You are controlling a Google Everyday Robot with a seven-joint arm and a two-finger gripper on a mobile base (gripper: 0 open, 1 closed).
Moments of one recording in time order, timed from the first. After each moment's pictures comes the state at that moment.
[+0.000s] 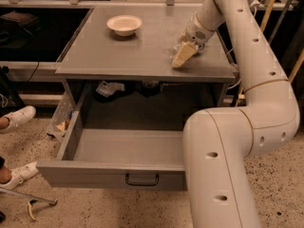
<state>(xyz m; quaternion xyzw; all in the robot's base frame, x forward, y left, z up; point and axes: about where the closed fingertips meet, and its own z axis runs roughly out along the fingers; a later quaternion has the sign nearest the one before) 0.783 -0.118 0.838 -0.62 0.74 0.10 0.25</state>
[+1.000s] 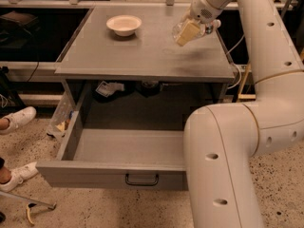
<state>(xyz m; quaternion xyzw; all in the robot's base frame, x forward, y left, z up) 0.788 -0.124 0.919 -0.61 0.73 0.03 0.32</state>
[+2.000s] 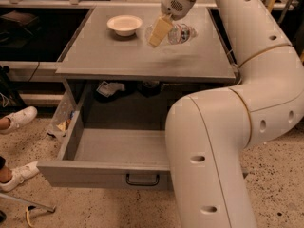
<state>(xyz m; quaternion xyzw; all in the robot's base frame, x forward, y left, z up) 0.747 -0.032 0.932 -0.61 0.74 0.11 0.25</state>
